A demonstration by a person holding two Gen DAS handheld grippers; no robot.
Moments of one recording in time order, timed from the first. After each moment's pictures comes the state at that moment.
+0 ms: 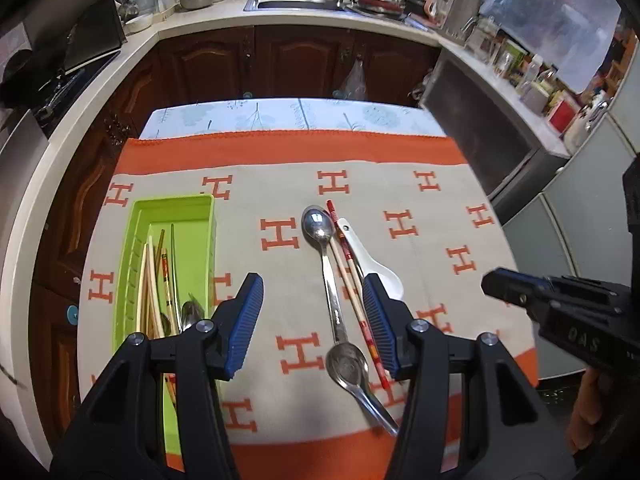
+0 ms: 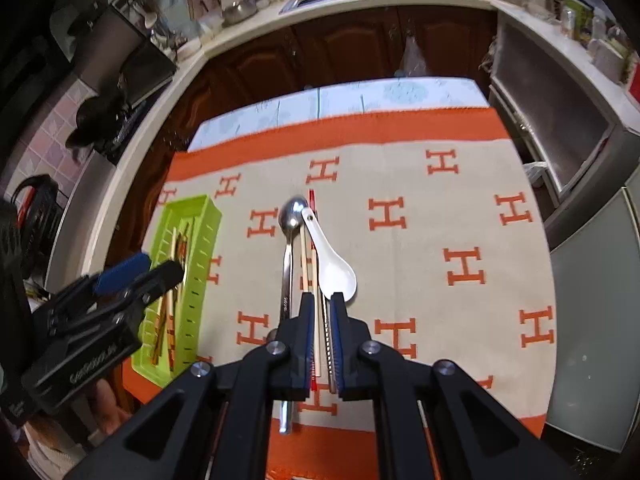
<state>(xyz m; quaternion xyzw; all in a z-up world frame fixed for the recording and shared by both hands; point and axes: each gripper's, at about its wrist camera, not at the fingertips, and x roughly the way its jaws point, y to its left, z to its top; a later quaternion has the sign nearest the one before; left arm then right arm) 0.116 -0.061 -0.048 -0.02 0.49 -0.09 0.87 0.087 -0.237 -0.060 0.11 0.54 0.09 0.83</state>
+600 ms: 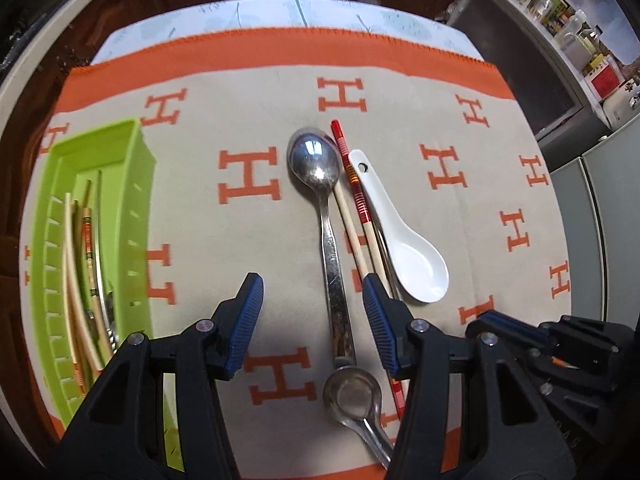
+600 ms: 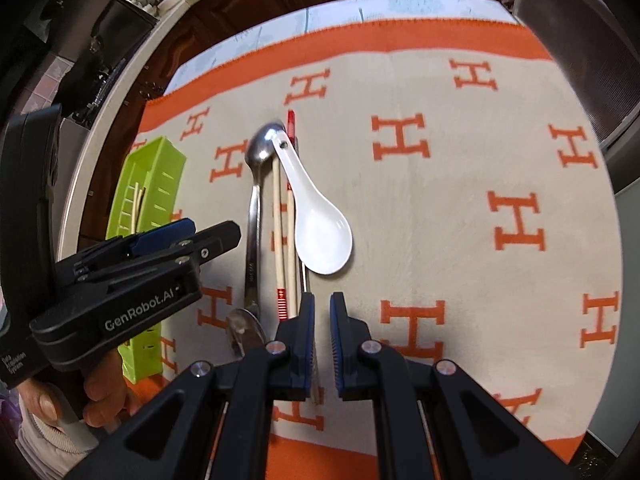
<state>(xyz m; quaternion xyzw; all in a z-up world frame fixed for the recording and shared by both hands) 0.188 -0.092 -0.179 -0.02 0.60 -0.08 0.79 0.112 -0.233 -0.158 0.13 0.62 0.12 0.77</state>
